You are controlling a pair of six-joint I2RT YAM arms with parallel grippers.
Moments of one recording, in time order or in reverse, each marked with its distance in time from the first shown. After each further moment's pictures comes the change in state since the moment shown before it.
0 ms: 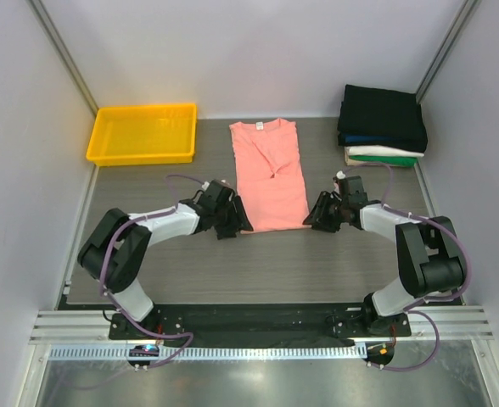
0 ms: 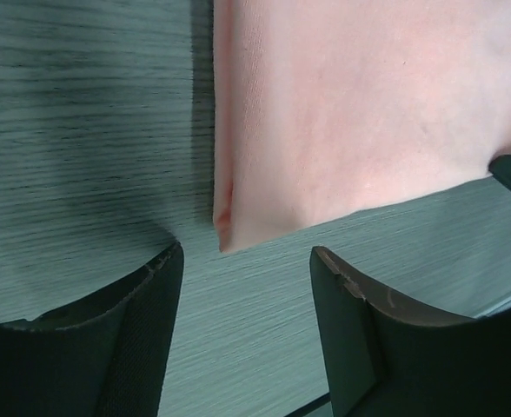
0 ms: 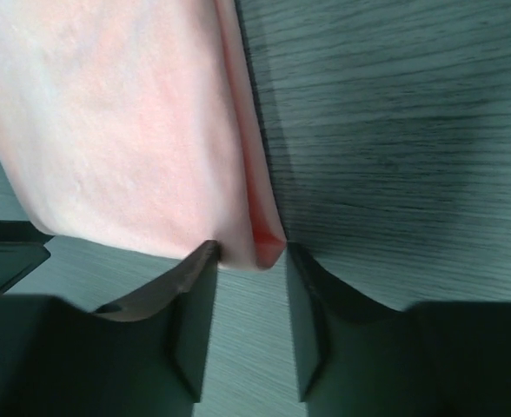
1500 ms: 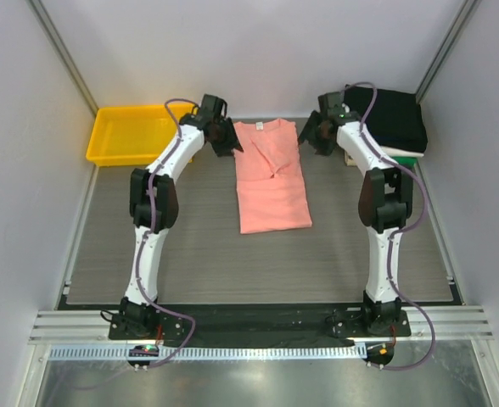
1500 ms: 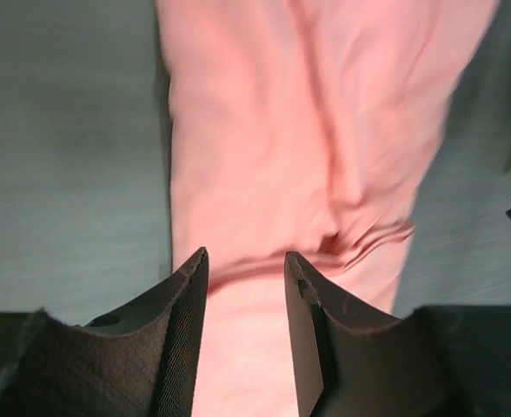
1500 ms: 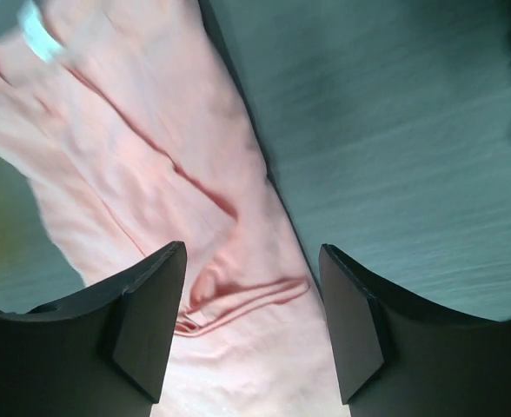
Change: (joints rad) left arm 0.259 0.656 1.222 -0.557 0.043 0.212; right arm 0.025 0.648 1.200 -0.532 0.362 0.072
